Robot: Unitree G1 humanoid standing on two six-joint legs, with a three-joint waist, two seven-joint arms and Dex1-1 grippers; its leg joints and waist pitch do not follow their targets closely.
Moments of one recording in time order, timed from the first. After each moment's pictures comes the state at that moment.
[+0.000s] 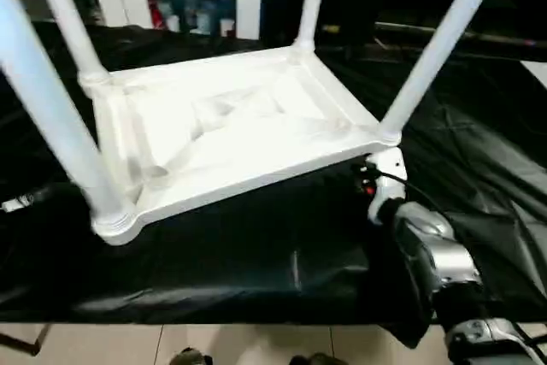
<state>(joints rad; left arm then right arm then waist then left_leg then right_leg) -0.07 0.92 0.56 0.02 -0.49 0.61 -1.22 -0.46 -0.20 0.01 0.63 0.16 0.06 0.49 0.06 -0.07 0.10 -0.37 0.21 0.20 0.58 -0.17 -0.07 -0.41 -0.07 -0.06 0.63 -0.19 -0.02</state>
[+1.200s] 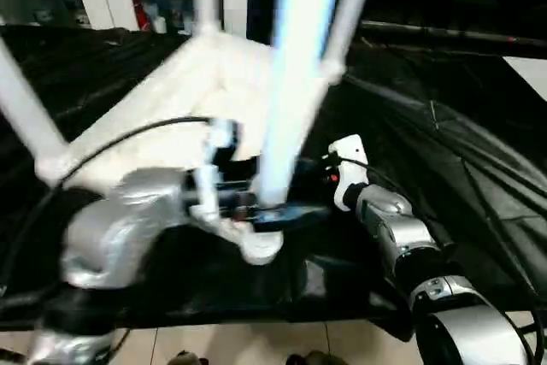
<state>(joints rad) -0.45 0.33 -0.14 -0.18 -0.56 0.63 -1.09 -0.66 -0.08 0.04 0.92 0.09 -0.01 0.53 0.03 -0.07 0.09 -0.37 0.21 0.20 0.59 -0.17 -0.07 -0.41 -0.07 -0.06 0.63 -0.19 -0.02</state>
